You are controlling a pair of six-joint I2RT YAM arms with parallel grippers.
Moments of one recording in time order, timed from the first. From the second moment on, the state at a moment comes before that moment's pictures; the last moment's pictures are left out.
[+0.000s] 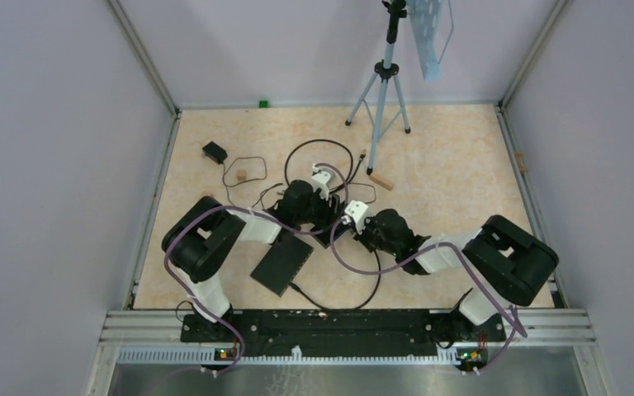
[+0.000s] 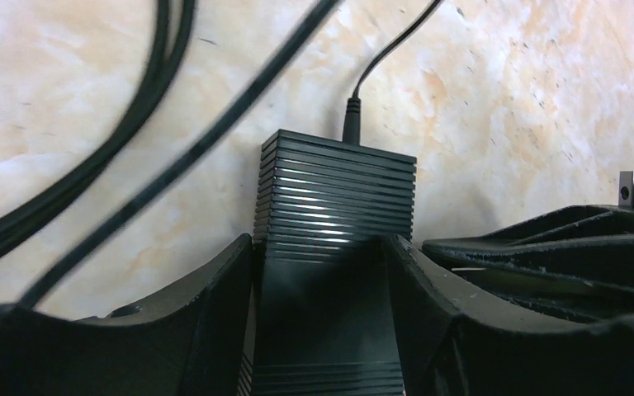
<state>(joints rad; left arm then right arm) -0.66 1.77 0.70 0.59 0.26 -0.33 0.80 1.57 0.45 0.61 -0.01 -0.24</state>
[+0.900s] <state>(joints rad) -0.52 1.79 0.88 0.17 0.66 -0.24 0.81 1.34 0.32 0.54 -0.05 -0.18</state>
